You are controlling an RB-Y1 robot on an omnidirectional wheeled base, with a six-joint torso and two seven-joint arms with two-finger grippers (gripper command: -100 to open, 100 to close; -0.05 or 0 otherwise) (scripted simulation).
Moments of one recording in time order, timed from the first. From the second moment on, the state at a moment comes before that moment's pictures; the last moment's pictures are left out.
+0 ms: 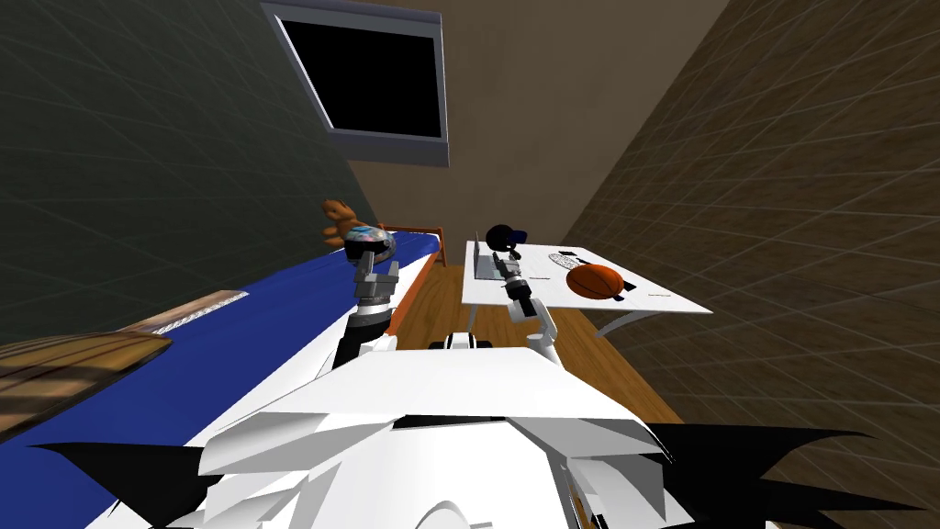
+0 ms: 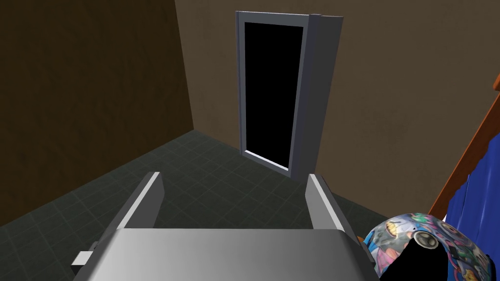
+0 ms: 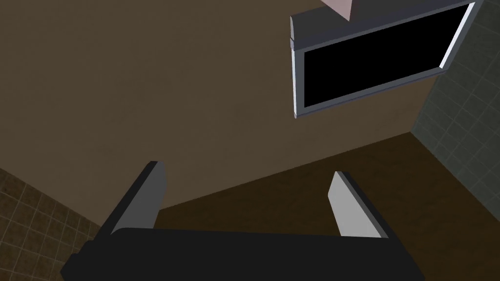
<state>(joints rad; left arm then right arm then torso) 0.54 0.05 -0.05 -2.30 -0.05 -0.47 0.15 0.10 -0.23 0.09 -2.09 0.27 0.08 0.82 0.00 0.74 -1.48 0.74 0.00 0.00</state>
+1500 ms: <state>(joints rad) 0.54 0.05 -0.05 -2.30 -0.05 -0.47 0.15 -0.12 -0.29 0.18 -1.90 0.41 0.33 1.16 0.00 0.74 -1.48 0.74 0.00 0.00</state>
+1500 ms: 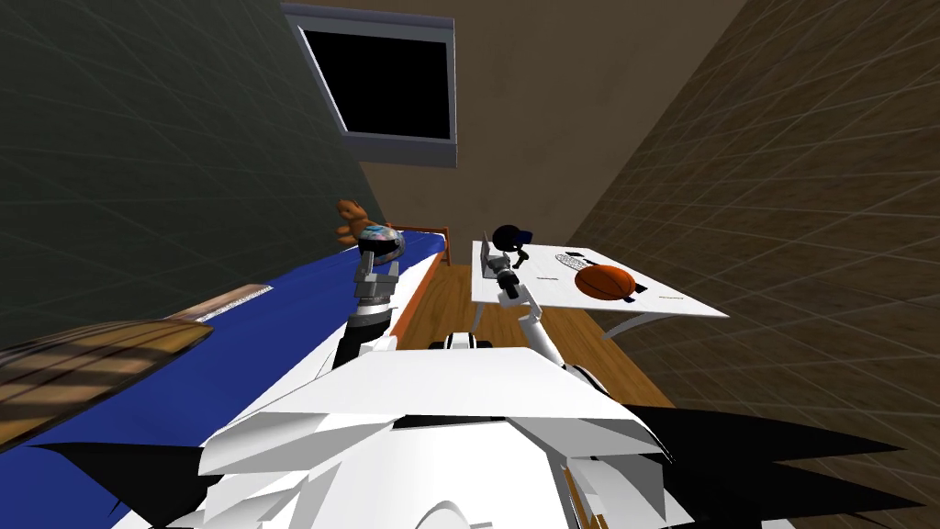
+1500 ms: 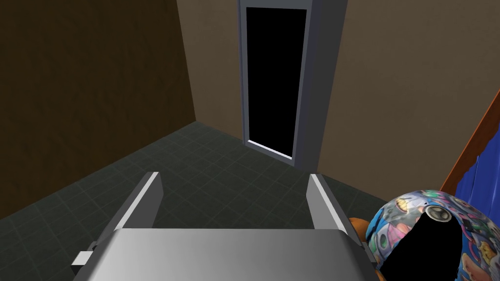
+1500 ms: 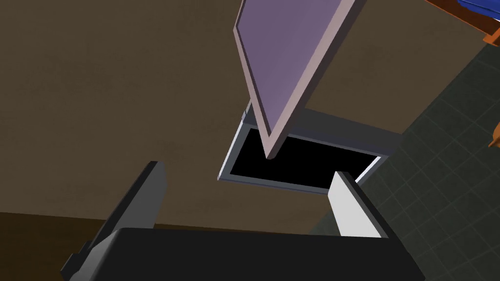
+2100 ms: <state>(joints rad) 0.54 0.05 -0.05 -2.30 -0.05 -0.47 0.15 -0.21 -0.33 0.22 -1.83 0.46 0.44 1.31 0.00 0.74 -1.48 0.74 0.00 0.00</state>
